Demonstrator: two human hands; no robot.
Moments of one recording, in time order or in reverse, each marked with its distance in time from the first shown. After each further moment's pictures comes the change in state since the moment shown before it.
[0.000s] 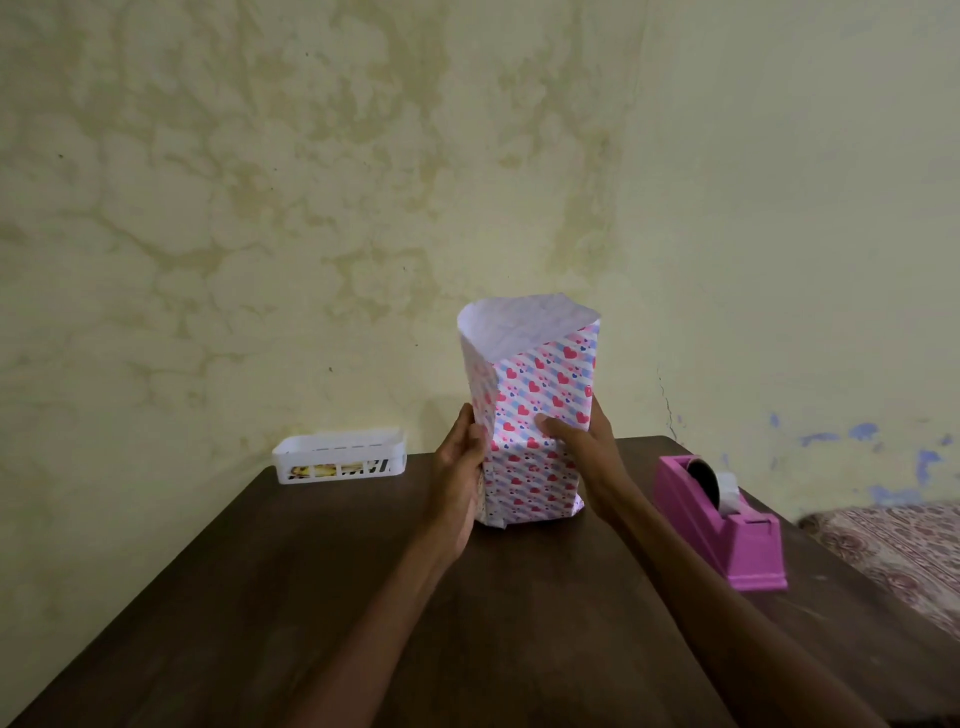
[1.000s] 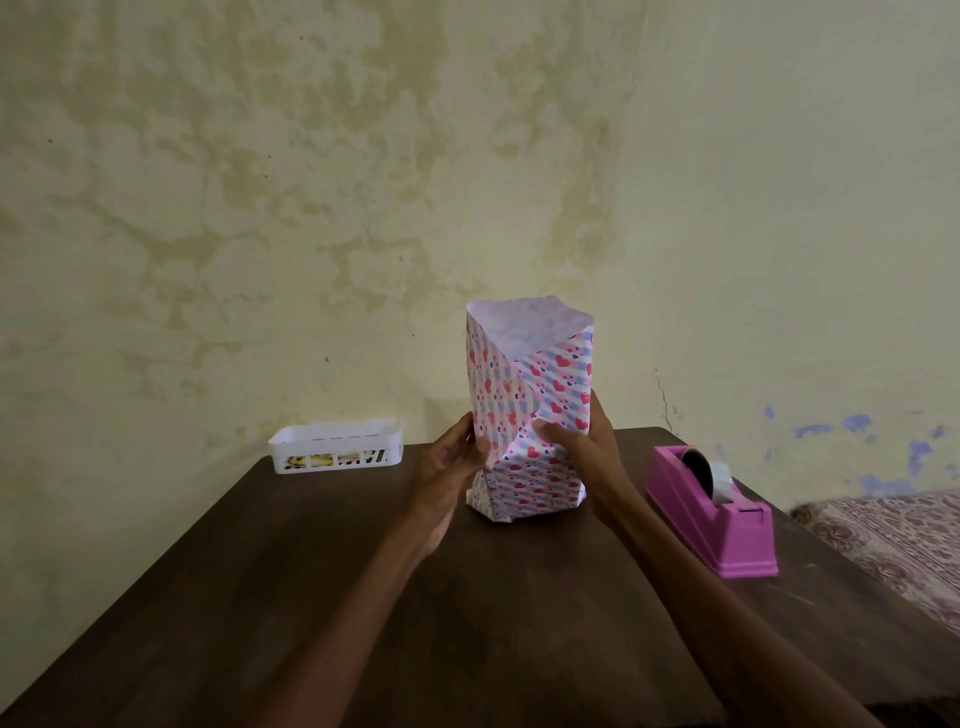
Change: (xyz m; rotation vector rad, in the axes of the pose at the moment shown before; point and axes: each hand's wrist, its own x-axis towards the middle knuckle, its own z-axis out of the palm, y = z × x) left_hand -0.010 0.005 -0.018 0.033 -0.096 -0.078; right_hand -0.016 0.003 -0.003 -0.050 0.019 -0.003
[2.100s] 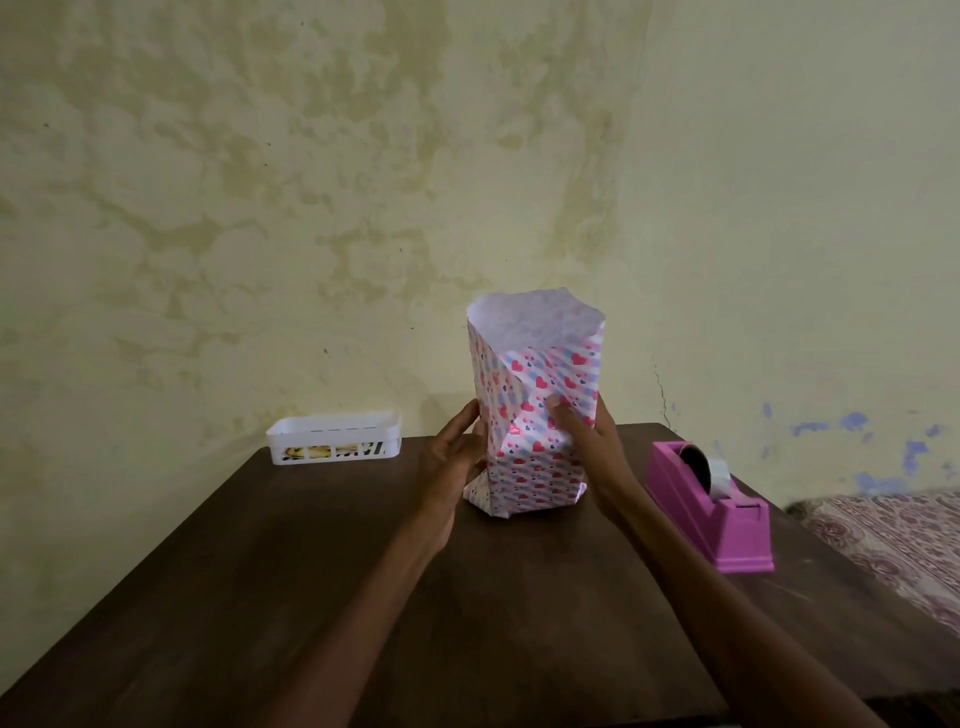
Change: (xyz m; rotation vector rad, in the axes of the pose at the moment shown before) left_hand 0.005 -0.012 0.005 0.066 0.162 0.001; right_hand -0.006 -0.004 -0.003 0.024 -0.023 0.020
